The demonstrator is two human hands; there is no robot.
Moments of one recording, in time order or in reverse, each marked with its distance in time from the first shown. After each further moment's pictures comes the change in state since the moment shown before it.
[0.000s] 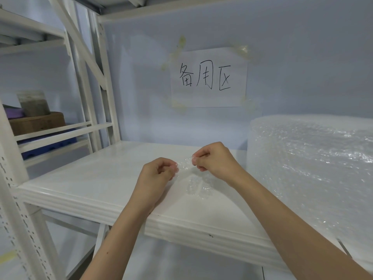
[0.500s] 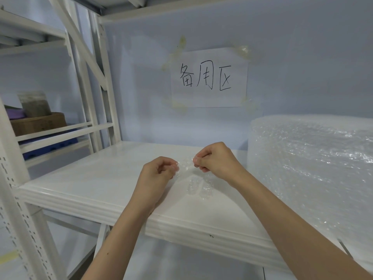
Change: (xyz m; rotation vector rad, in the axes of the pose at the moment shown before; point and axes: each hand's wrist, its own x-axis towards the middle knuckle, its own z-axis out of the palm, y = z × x) left_hand -0.002 0.003 0.000 0.007 0.007 0.042; right_hand -0.001 0.000 -0.003 -0.014 0.002 -0.005
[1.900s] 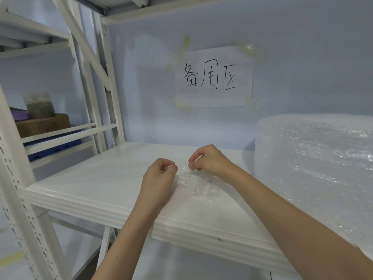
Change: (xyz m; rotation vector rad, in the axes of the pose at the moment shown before) left_hand 0.003 0.000 0.002 0.100 0.115 -0.134; right_hand 0.028 0.003 0.025 -0.006 -0.156 0.132
